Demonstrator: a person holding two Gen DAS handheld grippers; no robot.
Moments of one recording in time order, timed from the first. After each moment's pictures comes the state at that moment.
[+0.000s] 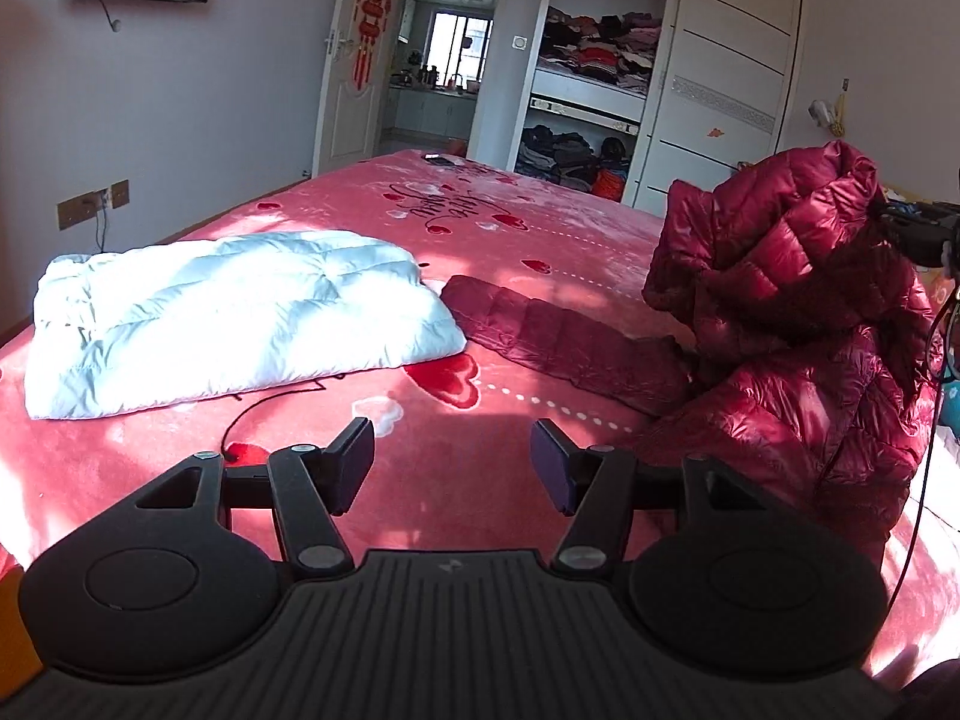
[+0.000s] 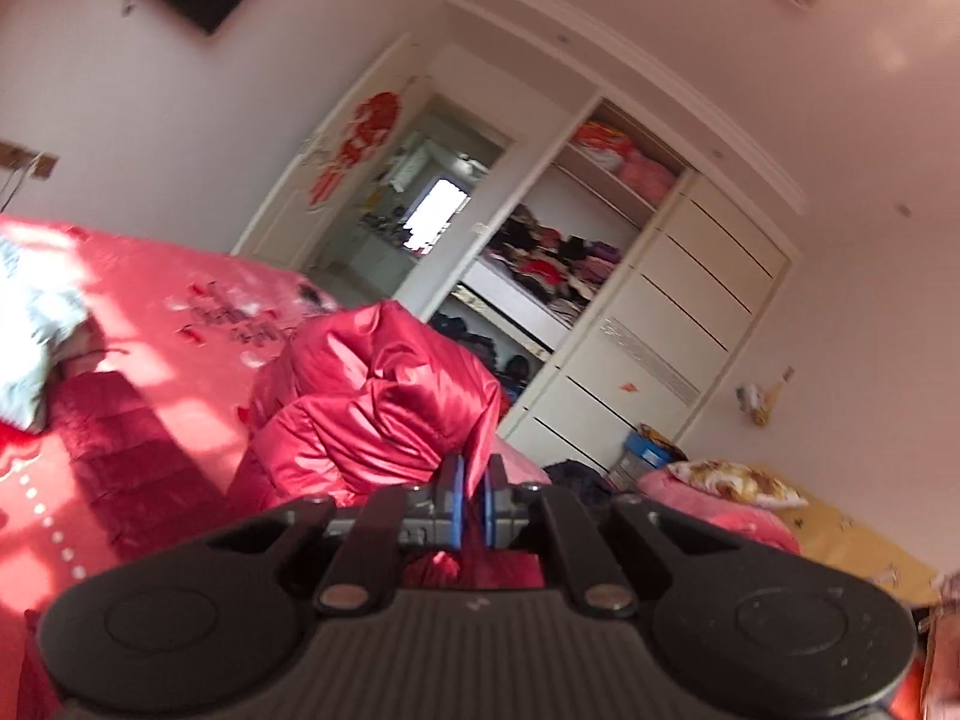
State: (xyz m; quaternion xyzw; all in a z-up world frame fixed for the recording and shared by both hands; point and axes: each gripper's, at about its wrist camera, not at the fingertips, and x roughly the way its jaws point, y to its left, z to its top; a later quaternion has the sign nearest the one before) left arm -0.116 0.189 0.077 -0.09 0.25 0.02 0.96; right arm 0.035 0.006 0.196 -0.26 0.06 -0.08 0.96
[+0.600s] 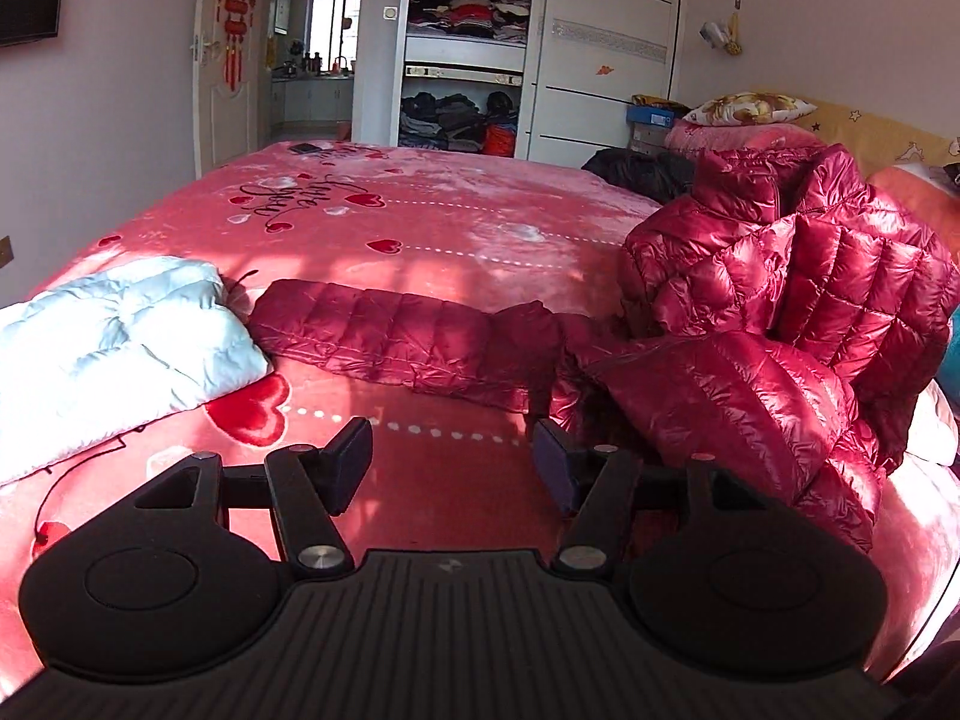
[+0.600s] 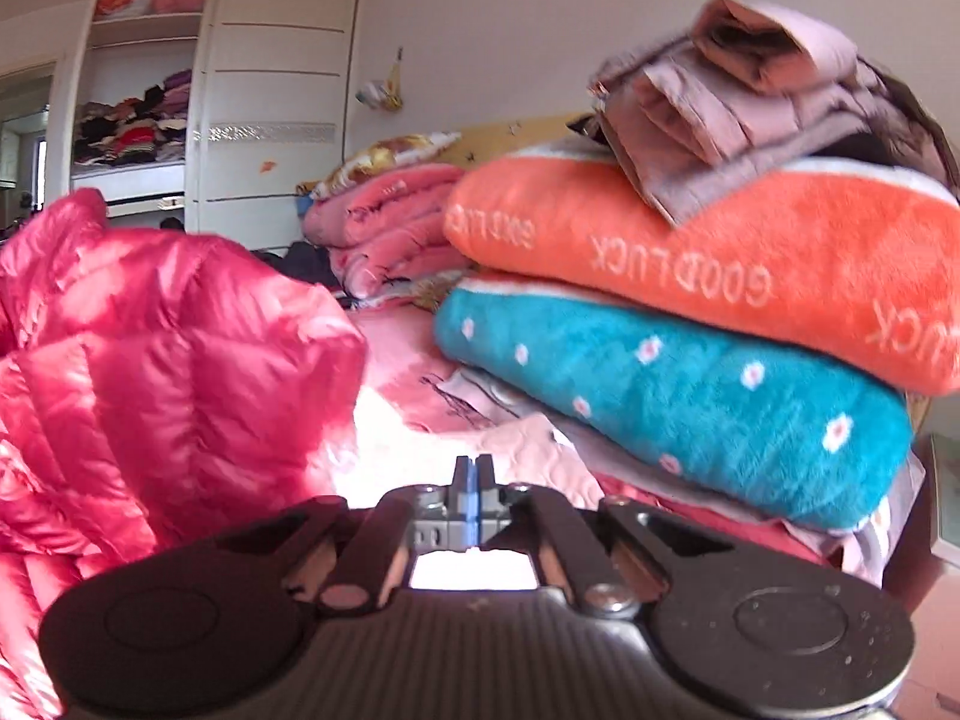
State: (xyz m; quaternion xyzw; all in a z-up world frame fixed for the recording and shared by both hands) left arm -0.020 0.086 0.060 -0.02 0.28 -0.07 0.96; right arm -0.059 -0.299 0.122 0.06 0.18 -0.37 0.91
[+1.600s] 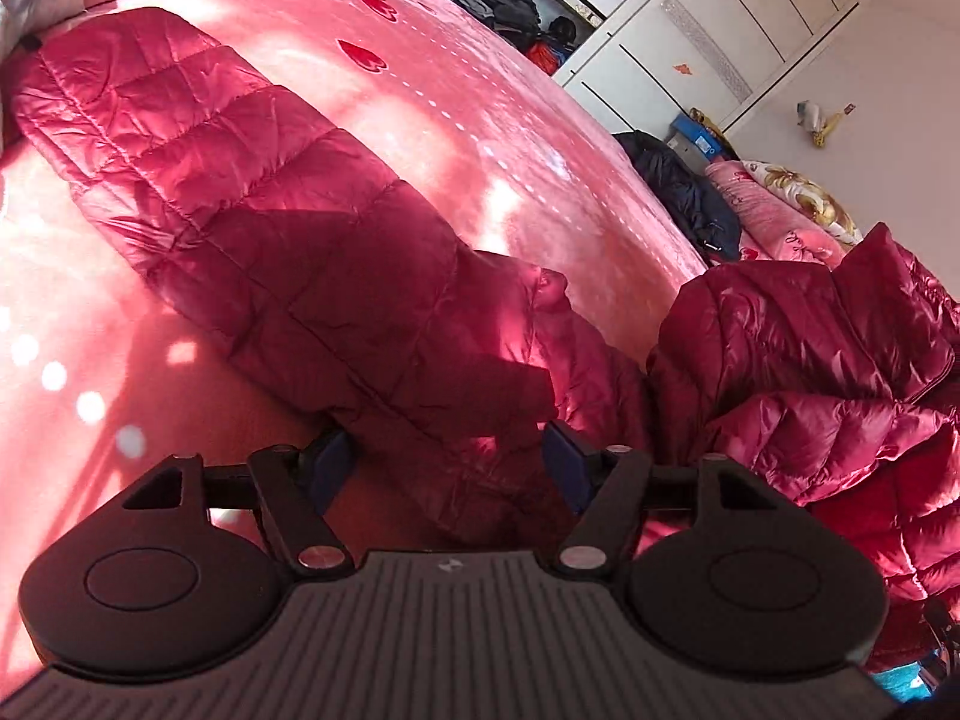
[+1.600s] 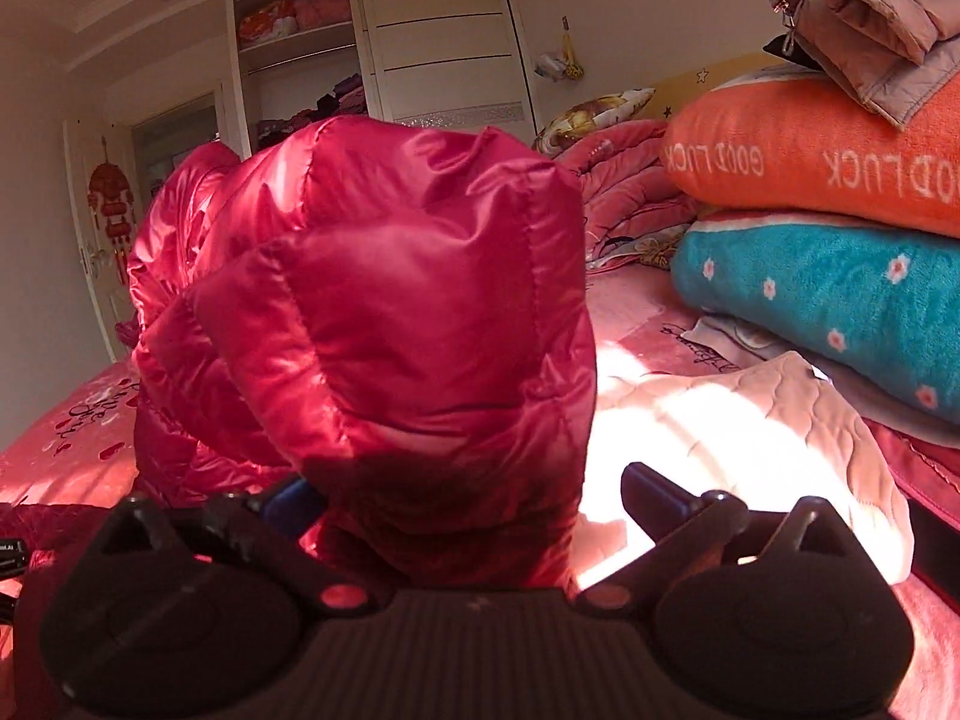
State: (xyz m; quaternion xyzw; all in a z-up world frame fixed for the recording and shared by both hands) left arm 0.206 0.069 -0.066 -0.29 0.38 -0.11 0.87; right arm -0.021 -0.264 0.100 0.10 0.16 -0.13 0.97
